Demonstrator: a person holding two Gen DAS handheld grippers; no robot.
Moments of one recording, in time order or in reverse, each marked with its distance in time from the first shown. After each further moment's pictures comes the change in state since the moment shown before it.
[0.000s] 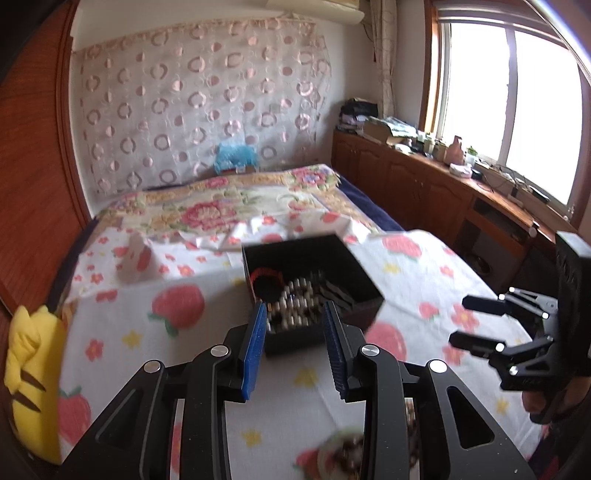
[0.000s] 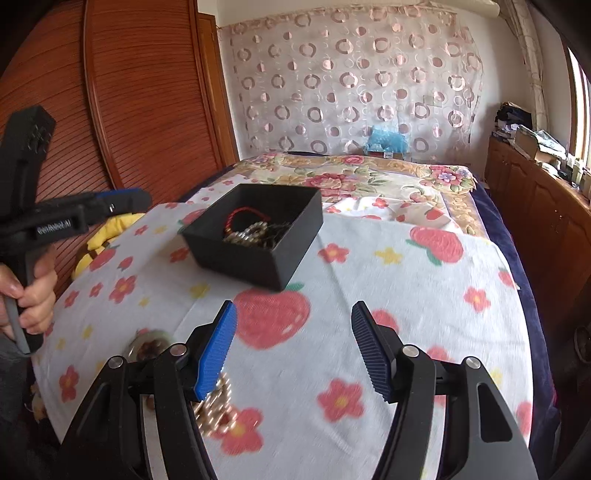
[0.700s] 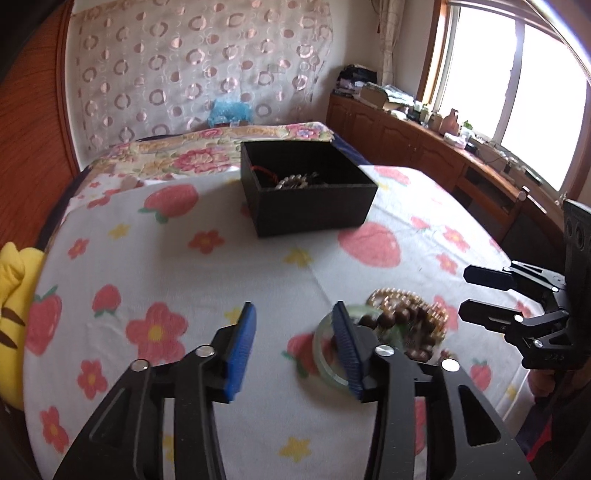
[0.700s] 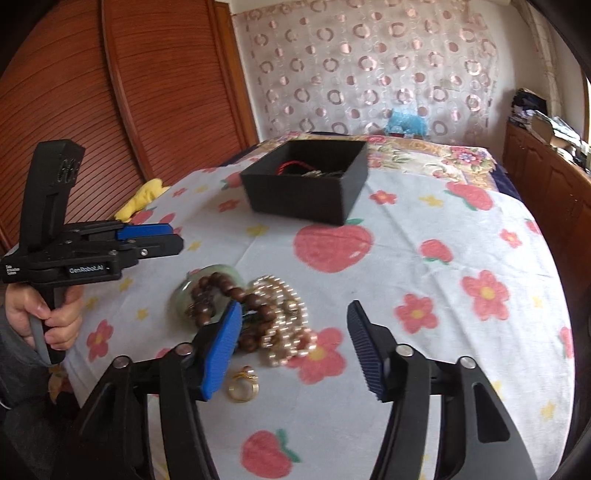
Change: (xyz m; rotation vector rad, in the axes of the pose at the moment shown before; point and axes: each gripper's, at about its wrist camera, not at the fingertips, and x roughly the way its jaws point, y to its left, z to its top) left arm -0.006 0.003 -0.084 -0.045 0.140 -0.038; right arm -0.009 0.051 -0.051 -0.006 0.067 0.084
